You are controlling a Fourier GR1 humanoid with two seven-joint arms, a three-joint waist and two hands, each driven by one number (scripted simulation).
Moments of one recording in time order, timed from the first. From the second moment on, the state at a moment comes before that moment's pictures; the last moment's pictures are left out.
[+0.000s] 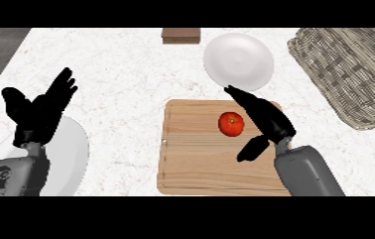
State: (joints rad) left arm -0.20 0.29 0.13 -1.42 0.09 -0.04 0.24; right arm -0.31 -0.15 0.22 -1.40 0.70 0.32 0.11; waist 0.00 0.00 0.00
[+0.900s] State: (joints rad) left arm -0.22 0.27 0.17 -1.41 0.07 -0.07 0.25; right arm -0.35 -0.09 0.29 -1.25 0.91 0.26 0.03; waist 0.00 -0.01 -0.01
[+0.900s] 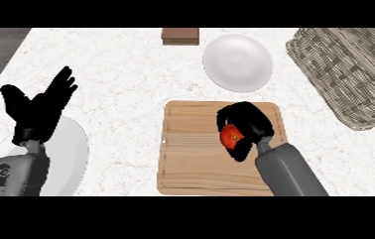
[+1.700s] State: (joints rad) left arm -0.26 0.24 0.12 -1.41 0.05 -0.08 0.23; right arm -0.74 0.00 -0.07 -1.05 0.93 -0.22 0.77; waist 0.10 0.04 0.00
